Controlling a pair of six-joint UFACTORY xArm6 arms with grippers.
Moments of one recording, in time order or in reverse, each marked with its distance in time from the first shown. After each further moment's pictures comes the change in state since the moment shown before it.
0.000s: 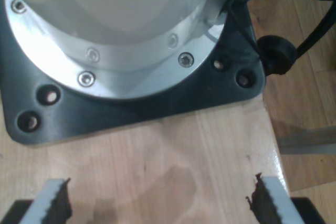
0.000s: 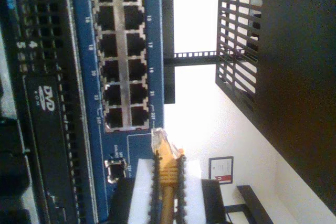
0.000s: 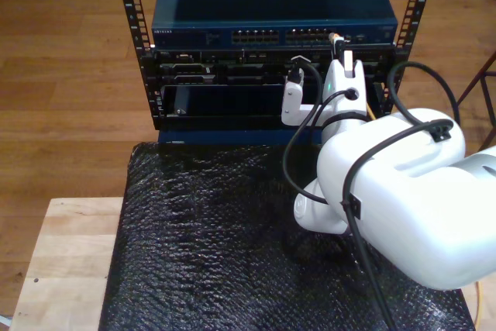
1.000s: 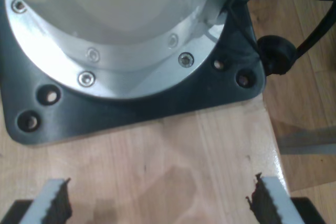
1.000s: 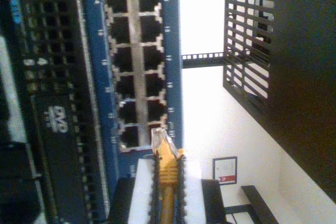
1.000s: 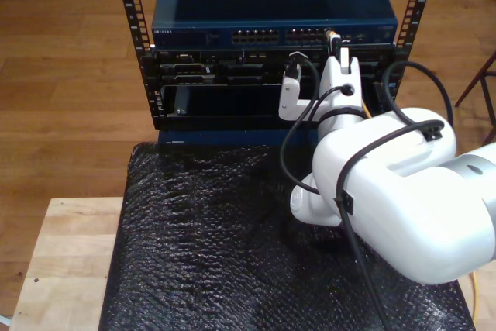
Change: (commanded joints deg) left arm 0.0 0.0 0.0 0.0 0.0 0.0; right arm -0.4 3.3 -4.7 -0.2 1.3 0.3
